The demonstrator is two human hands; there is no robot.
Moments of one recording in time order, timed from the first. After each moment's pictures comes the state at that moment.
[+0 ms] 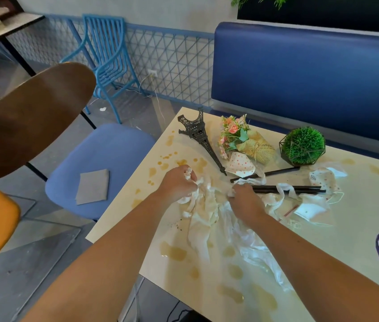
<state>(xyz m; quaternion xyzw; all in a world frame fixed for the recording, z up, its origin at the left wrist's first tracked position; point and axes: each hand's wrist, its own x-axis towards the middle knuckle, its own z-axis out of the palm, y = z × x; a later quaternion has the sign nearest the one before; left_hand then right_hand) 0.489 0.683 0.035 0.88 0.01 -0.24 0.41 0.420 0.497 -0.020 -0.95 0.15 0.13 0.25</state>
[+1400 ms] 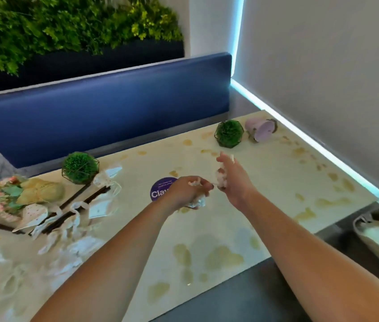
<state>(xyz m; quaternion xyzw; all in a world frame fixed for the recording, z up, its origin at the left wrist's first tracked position) 0.172 0.280 0.099 0.72 -0.35 -0.46 0.38 0.056 0.192 0.102 -0.45 0.44 -0.29 0.72</state>
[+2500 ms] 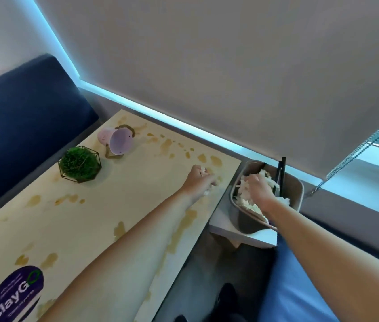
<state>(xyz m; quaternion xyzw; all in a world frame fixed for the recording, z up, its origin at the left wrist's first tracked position) -0.138 0.018 0.053 0.60 -0.50 -0.58 0.21 -0.315 0.029 0.005 -0.34 0.75 -0.32 0.46</state>
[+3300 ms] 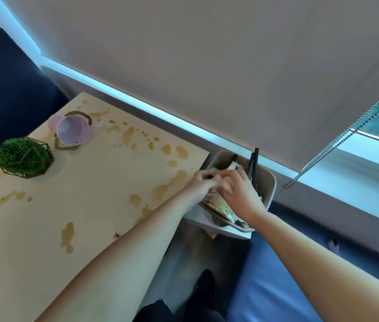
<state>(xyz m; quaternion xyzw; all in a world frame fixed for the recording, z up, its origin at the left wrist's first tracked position) -0.259 -0.002 -0.036 0.61 -0.43 -0.65 0.17 -0.401 0.037 -0.048 -0.62 0.67 -0.24 0.33</state>
